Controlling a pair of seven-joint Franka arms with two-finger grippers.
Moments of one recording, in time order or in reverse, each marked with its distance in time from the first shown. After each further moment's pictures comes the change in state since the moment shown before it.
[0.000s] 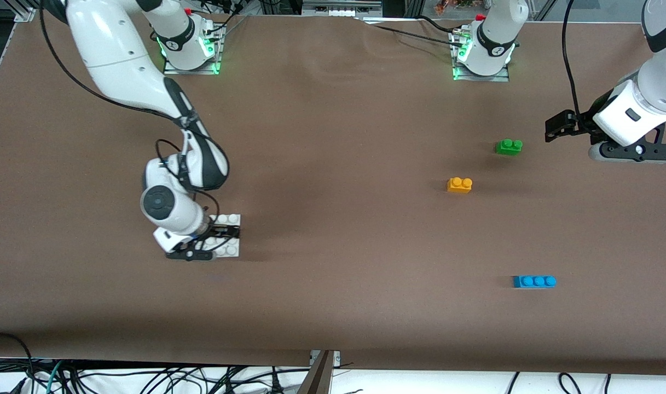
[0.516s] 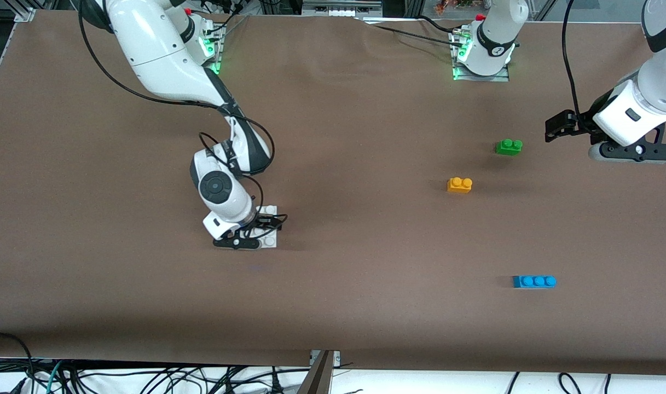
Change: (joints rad) left arm 0.000 0.000 0.000 0.000 0.000 0.000 0.000; right arm 0.146 0.017 0.003 0.032 0.003 0.014 0.169
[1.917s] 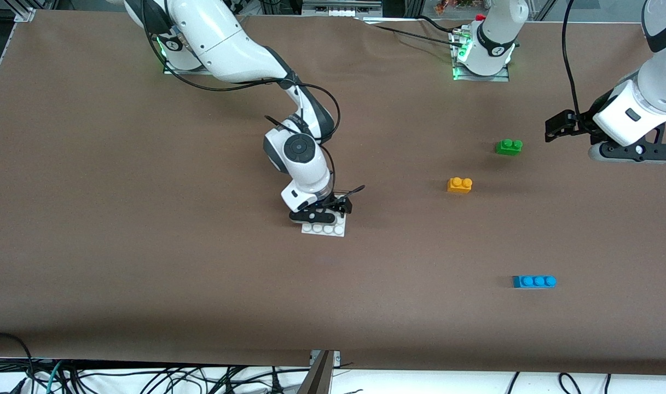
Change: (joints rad) left arm 0.000 0.000 0.000 0.000 0.000 0.000 0.000; right arm 0.268 0.108 0.007 0.200 0.005 0.090 0.326
